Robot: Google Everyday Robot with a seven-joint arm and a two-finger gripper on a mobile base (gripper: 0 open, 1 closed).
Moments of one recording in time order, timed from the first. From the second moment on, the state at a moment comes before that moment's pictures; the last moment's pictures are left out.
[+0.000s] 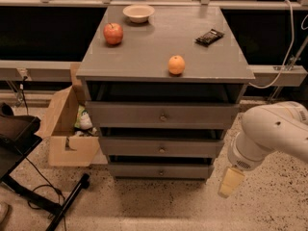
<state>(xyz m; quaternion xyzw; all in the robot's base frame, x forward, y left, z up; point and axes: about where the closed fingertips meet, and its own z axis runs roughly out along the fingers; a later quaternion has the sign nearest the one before) 0.457 -0.233 0.638 -0.53 0.84 0.00 0.08</state>
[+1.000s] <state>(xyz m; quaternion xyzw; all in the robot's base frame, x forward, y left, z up) 0.543 -0.158 0.522 -0.61 0.78 0.03 0.11</state>
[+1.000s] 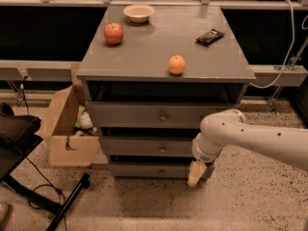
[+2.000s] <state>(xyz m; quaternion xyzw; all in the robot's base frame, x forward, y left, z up) 0.628 -0.179 0.447 -0.62 0.78 -0.01 0.12</state>
